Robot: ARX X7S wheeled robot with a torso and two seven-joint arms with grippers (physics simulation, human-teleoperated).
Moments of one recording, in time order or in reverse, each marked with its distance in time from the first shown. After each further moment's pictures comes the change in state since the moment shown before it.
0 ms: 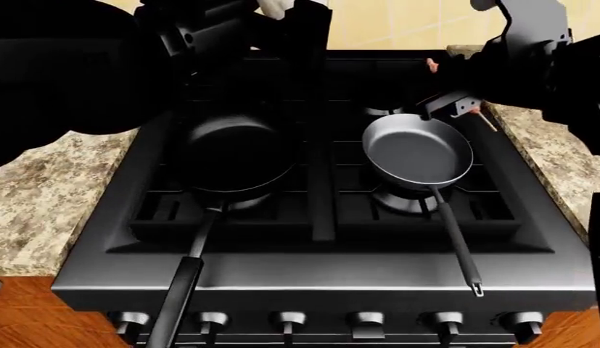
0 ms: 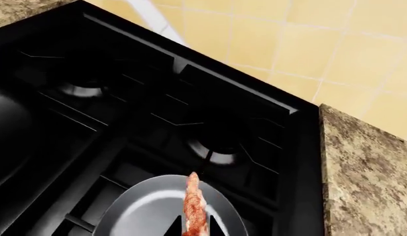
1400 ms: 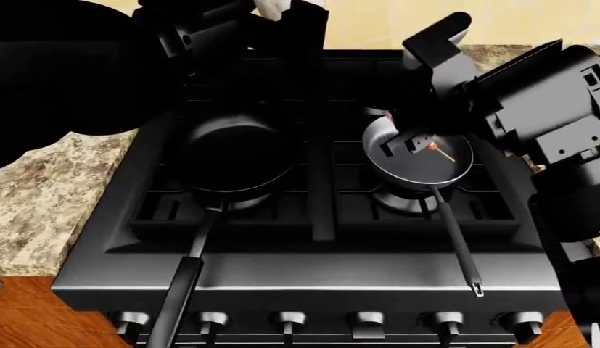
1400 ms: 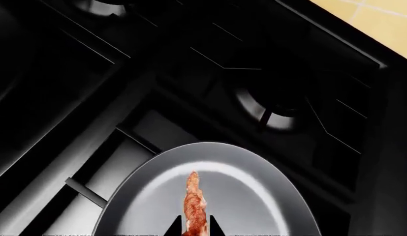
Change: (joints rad) left arm 0.009 -0.004 -0.004 -0.002 0.013 0.001 0.005; right arm 0.051 -0.106 -0.322 0.494 0.055 -0.290 -0.084
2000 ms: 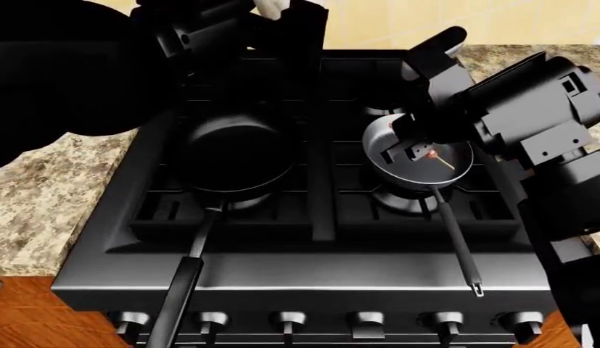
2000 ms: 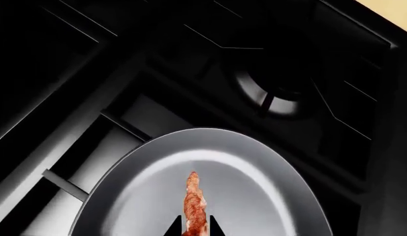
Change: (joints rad) left arm -0.001 -0.003 -0.005 0.008 -0.004 -0.003 -0.006; right arm -0.007 -0.023 -0.032 0.105 -0.015 -0.056 -0.006
